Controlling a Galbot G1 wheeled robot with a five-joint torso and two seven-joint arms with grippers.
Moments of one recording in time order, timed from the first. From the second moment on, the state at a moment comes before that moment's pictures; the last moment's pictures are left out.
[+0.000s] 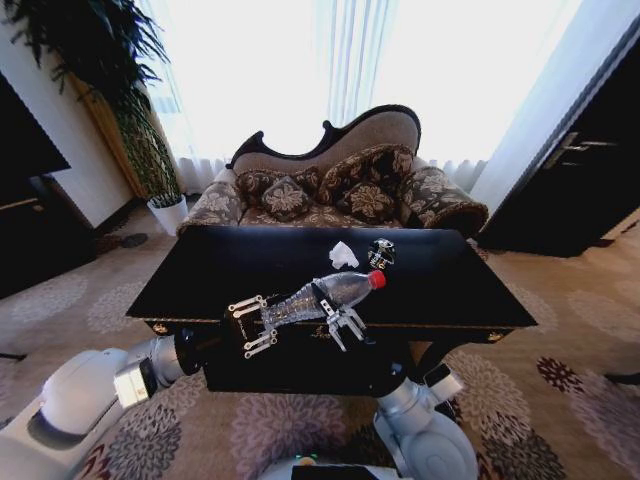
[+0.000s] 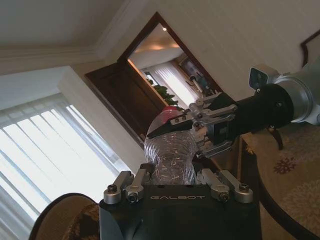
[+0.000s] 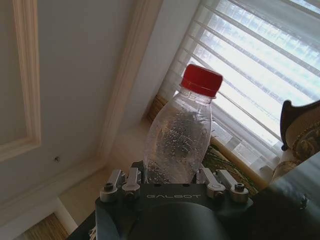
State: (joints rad) left arm 1.51 -0.68 -0.77 -2.46 -0.35 -0.17 0.57; right arm -1.60 1.22 0.24 2.45 1.03 0.04 -0.26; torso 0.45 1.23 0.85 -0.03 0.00
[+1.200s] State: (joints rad) left arm 1.53 -1.06 -1.04 -2.44 -0.84 -0.09 0.42; right arm -1.62 1.20 0.50 2.23 1.26 0.15 -1.01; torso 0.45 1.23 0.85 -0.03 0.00
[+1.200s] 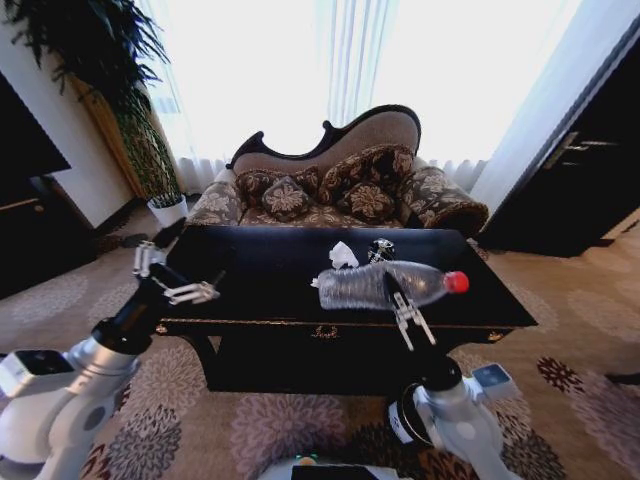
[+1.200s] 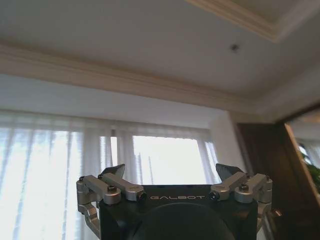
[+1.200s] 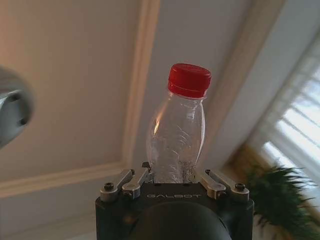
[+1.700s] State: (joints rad) left arm 1.53 -1.06 -1.21 -2.42 -1.04 -0.05 0.33; right arm -1.55 1.18 0.51 1.82 1.05 0.25 -1.15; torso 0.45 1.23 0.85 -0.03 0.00
